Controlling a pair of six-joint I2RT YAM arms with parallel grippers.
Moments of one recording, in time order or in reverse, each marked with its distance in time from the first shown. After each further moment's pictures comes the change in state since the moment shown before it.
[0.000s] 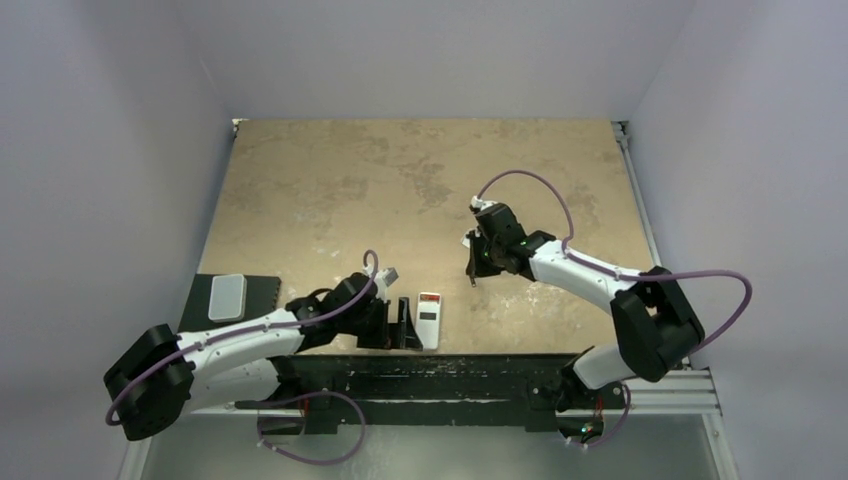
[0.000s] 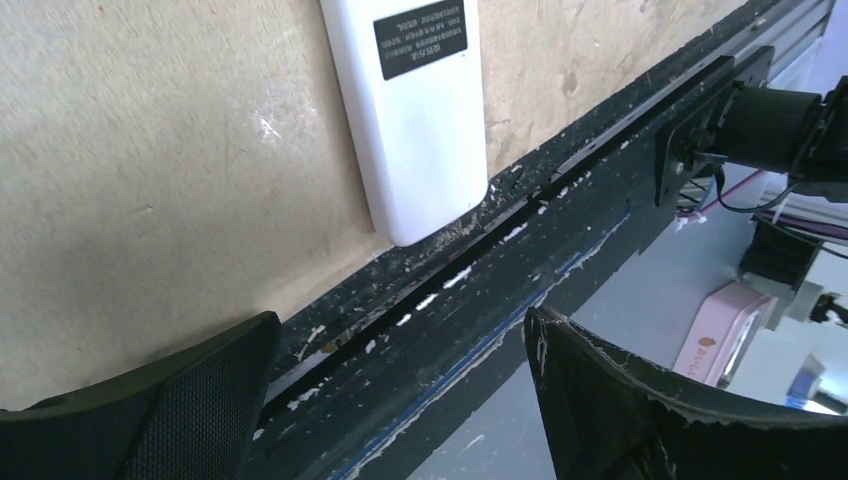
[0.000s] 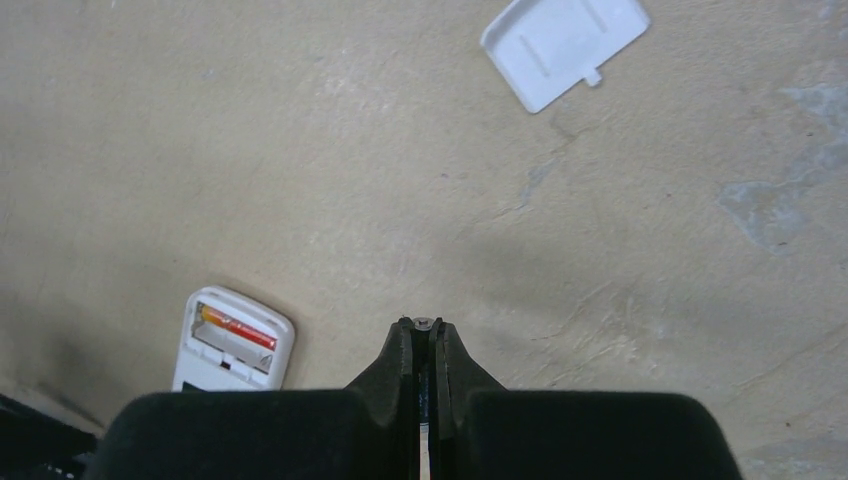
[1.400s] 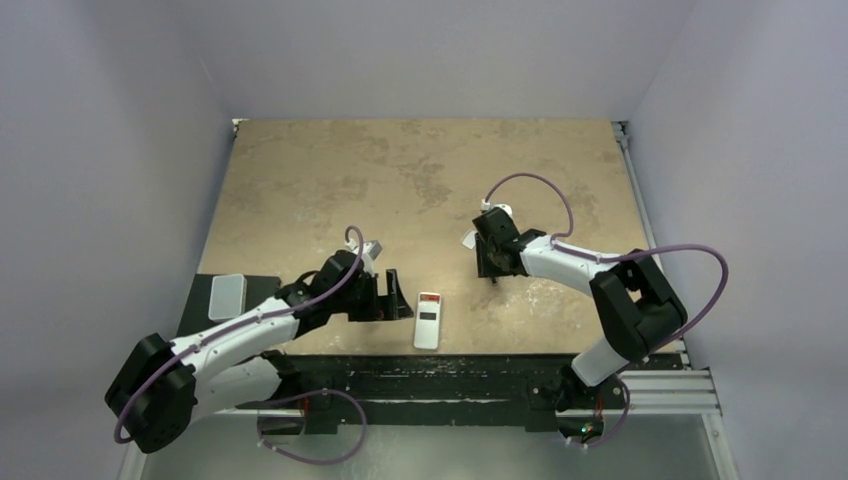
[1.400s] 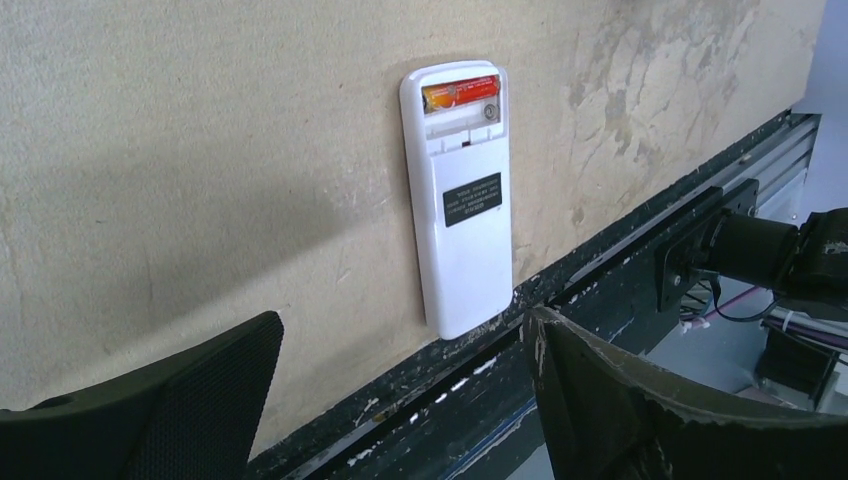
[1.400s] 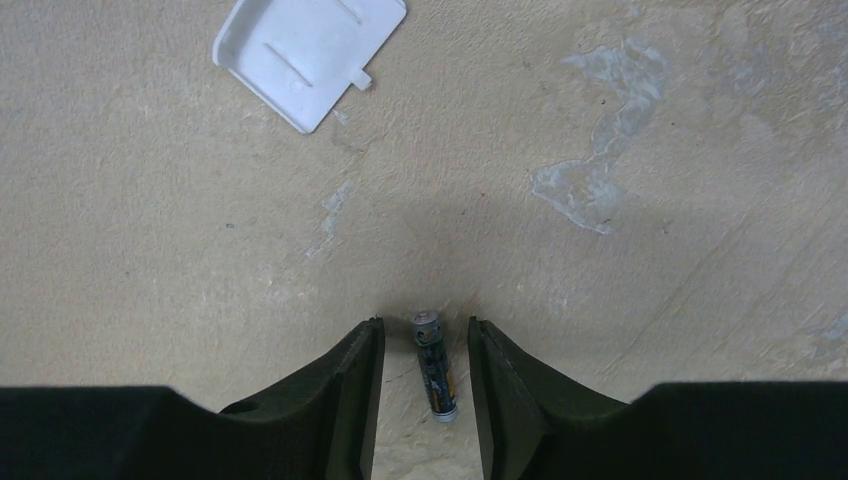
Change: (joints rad) left arm 0.178 -0.002 0.074 -0.028 -0.070 0.109; right arm -0.010 0.112 0.005 -0.029 0.255 0.027
